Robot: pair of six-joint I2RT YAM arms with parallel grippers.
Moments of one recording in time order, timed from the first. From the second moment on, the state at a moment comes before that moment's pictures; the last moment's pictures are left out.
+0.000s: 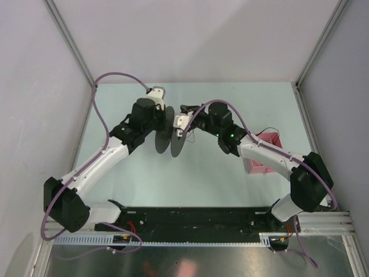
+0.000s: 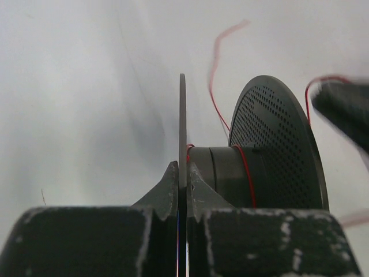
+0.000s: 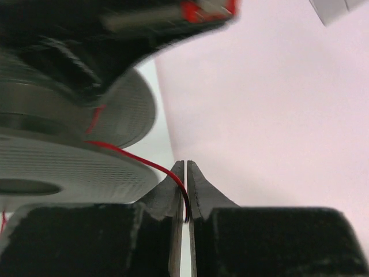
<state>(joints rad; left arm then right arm) -0.53 1.31 1.13 -0.33 -0.17 -0.23 0.78 1.53 1.16 0.27 -0.21 -1.06</state>
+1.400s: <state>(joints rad) -0.16 1.17 1.32 -0.07 0.31 -0.79 0.54 1.66 1.07 0.26 -0.79 -0.21</state>
